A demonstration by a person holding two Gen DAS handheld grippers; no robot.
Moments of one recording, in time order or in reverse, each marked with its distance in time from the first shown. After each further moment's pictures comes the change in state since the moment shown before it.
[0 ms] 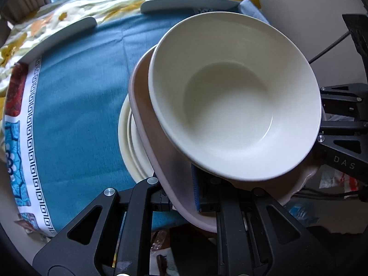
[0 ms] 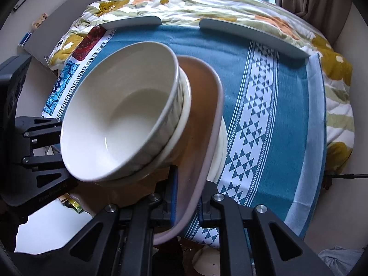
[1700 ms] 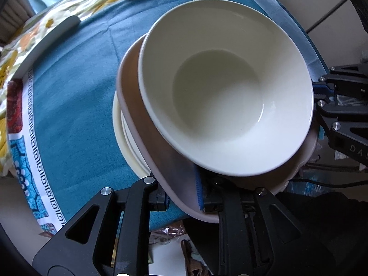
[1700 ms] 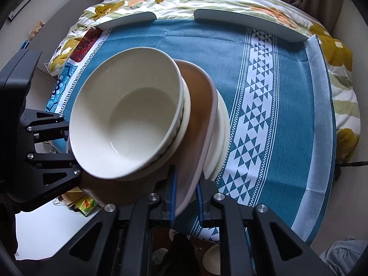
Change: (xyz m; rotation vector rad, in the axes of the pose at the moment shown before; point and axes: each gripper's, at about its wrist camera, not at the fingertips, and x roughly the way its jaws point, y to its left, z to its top) left arm 0.022 -0.004 0.007 0.147 0.140 0.055; right arm 0.010 -0.006 -0.012 0.059 0.006 0.030
